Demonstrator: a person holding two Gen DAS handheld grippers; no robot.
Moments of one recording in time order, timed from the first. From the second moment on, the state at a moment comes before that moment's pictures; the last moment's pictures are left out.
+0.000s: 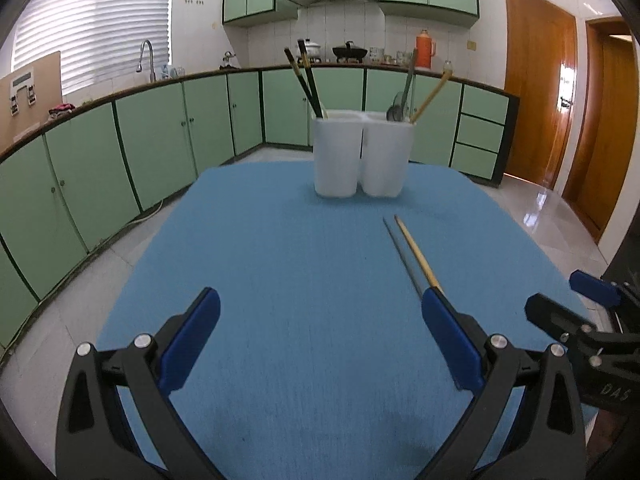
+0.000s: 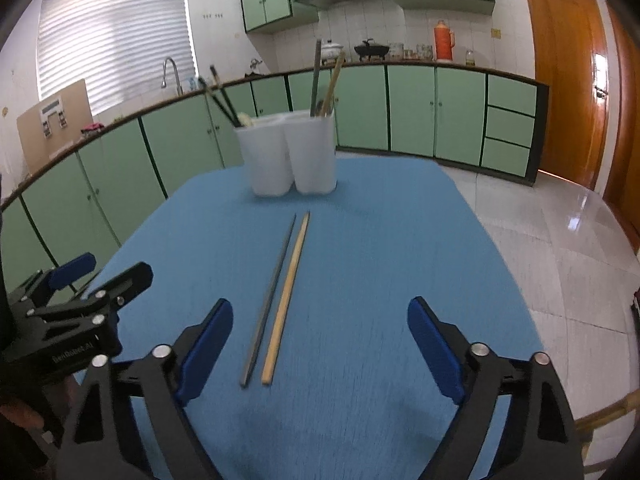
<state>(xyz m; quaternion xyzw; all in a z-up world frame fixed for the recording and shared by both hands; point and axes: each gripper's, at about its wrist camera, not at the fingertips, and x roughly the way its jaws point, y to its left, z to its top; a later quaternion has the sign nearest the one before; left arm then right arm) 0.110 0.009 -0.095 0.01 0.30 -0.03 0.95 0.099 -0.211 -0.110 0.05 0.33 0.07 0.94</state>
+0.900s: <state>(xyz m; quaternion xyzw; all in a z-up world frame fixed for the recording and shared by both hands) 0.096 0.012 -0.120 0.00 0.33 -0.03 0.94 0.080 -0.172 -0.160 0.01 0.37 0.11 0.92</state>
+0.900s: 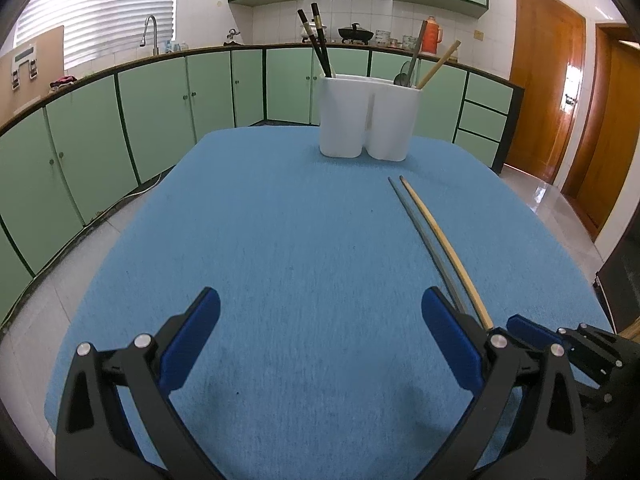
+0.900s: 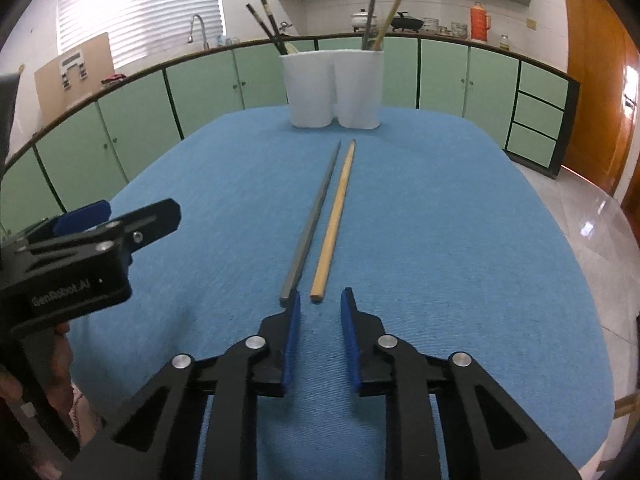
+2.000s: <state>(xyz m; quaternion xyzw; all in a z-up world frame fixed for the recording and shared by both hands) 0.092 -0.016 -0.126 -0.02 0.34 -0.06 0.94 0.078 -0.217 -0.159 0.06 0.34 0.04 0.94</state>
